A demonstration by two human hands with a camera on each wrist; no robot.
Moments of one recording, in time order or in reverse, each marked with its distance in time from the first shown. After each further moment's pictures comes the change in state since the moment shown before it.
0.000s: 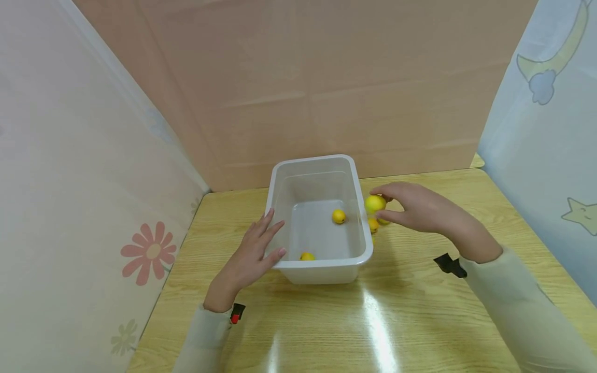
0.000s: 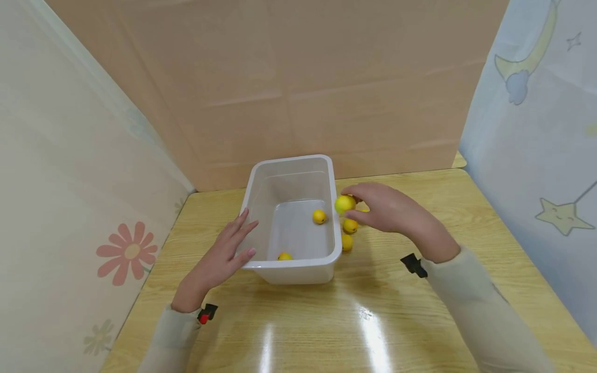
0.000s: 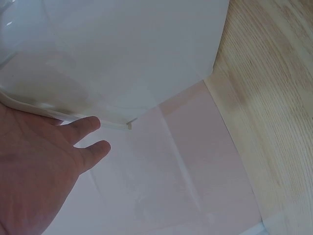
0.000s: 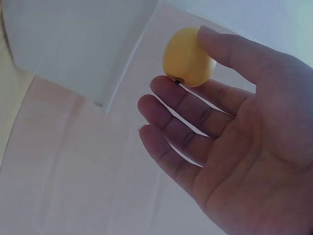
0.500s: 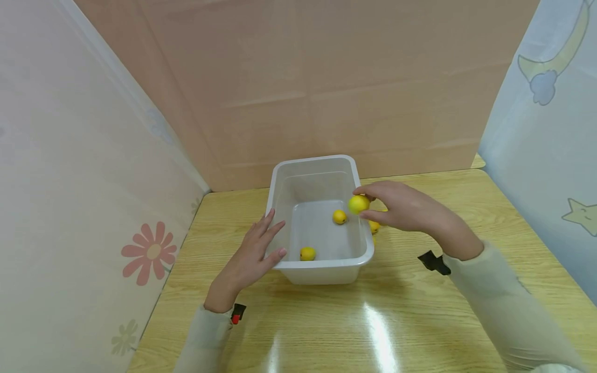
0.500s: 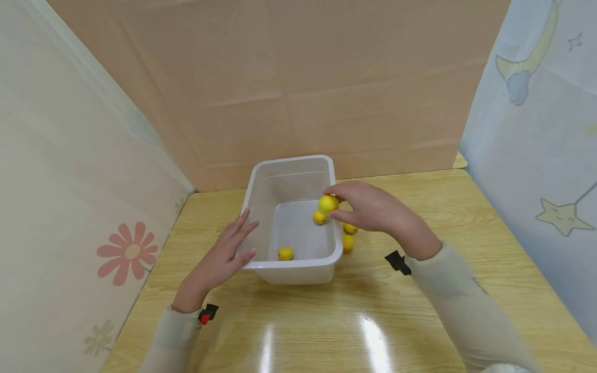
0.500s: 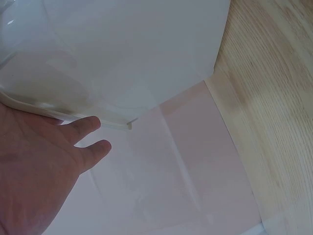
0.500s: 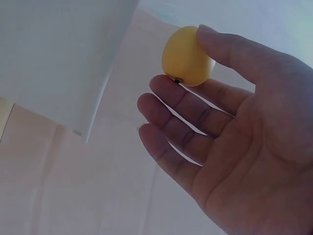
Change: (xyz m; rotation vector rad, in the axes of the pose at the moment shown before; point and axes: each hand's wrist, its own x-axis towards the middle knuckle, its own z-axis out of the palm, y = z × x) left_hand -0.001 0.002 -0.001 -0.017 -0.007 -0.018; right_hand 0.018 -0.023 0.003 0.000 -0.025 -0.025
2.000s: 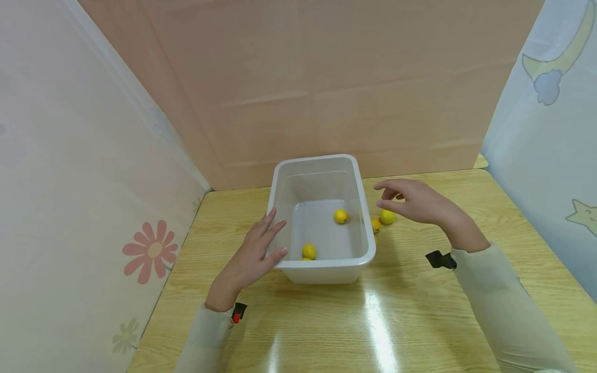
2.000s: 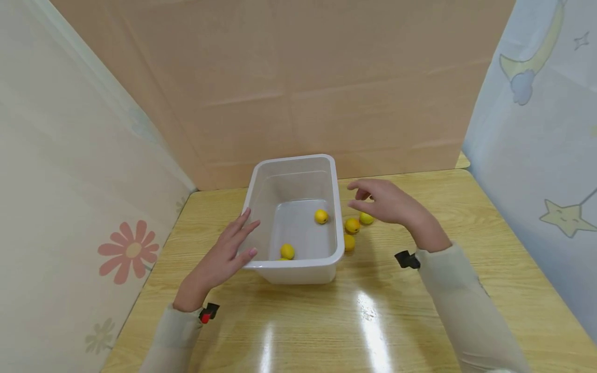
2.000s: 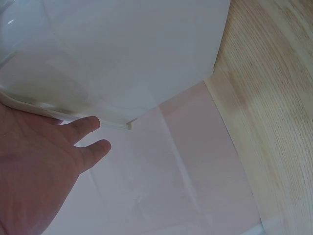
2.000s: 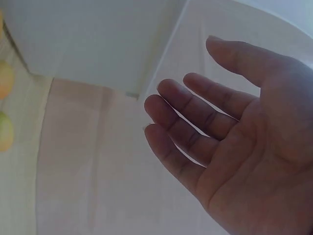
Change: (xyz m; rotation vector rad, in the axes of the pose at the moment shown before) left_hand 0.000 -0.002 0.002 -0.007 0.009 0.004; right_hand -0.004 0.059 0.011 0.092 0.053 0.100
